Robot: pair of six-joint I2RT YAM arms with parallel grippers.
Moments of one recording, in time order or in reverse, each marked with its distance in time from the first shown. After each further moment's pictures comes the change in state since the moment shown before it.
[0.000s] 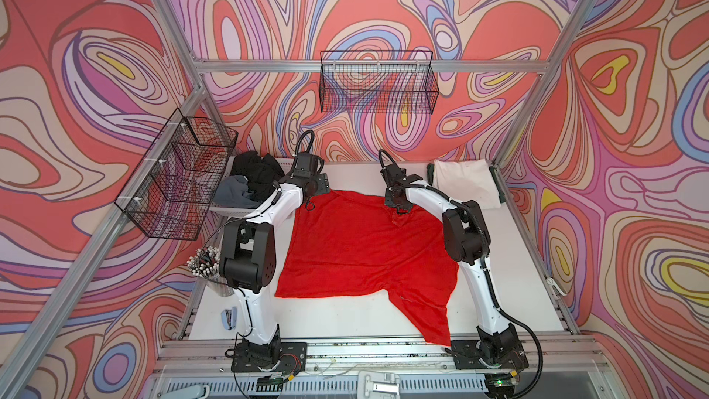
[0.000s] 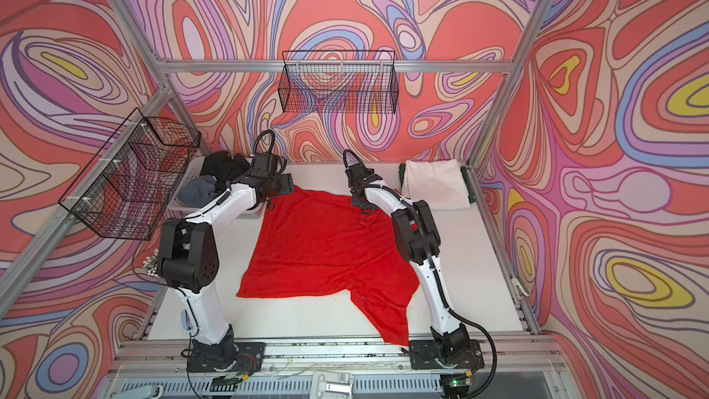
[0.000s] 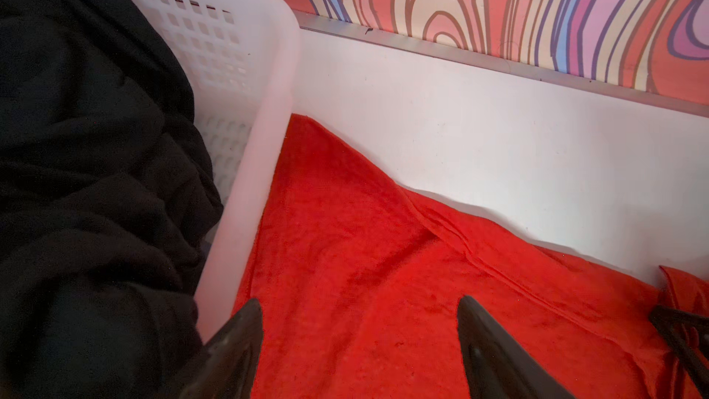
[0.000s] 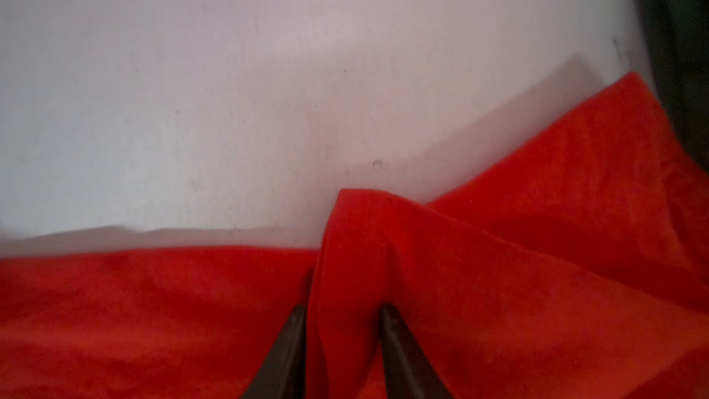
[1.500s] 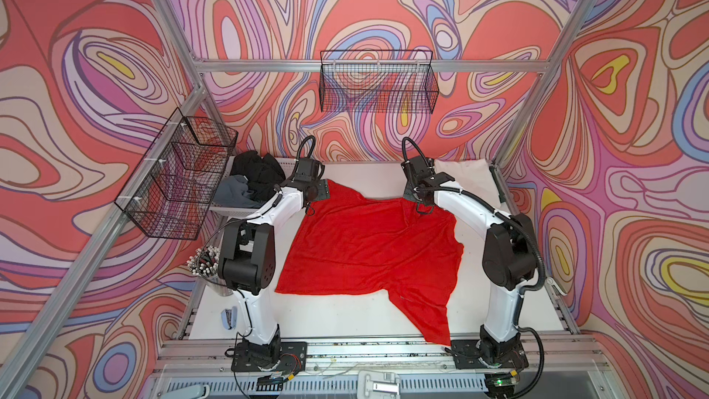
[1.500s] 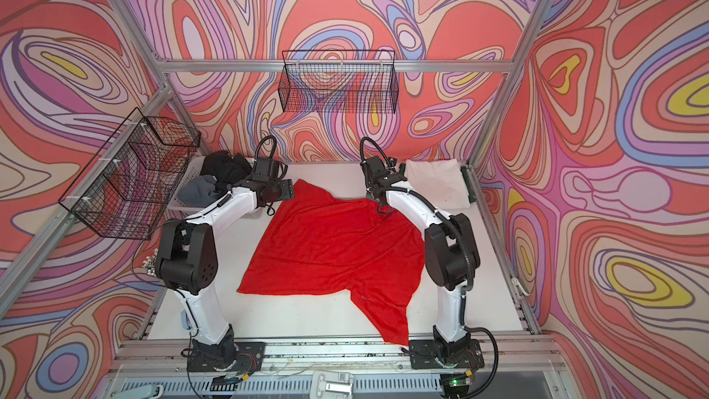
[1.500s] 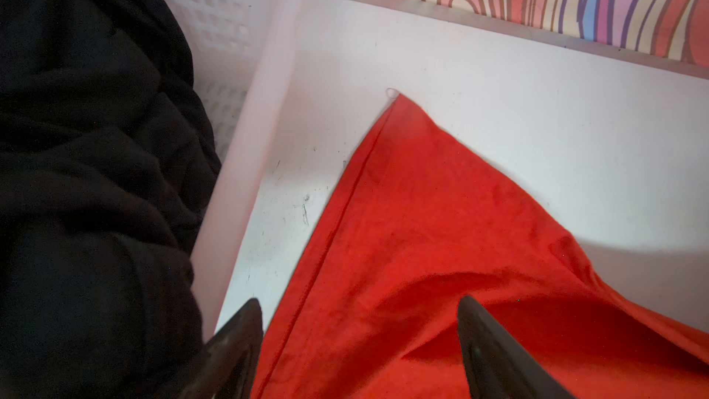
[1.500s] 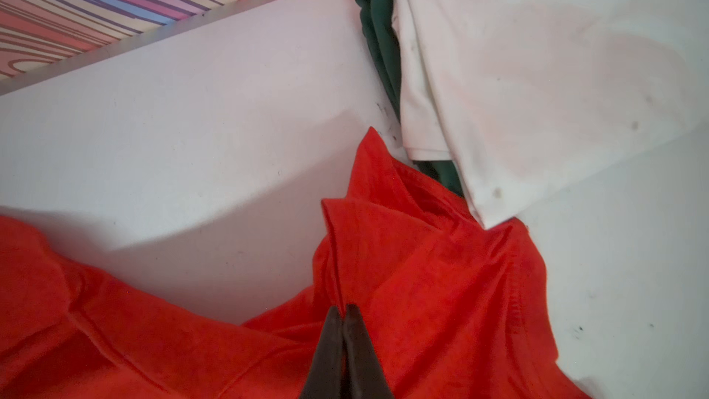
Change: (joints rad) left arm -0.006 -0.023 -0.070 0.001 -0.011 -0.010; right arm -0.021 -0.465 -0.373 0.049 0.128 0.093
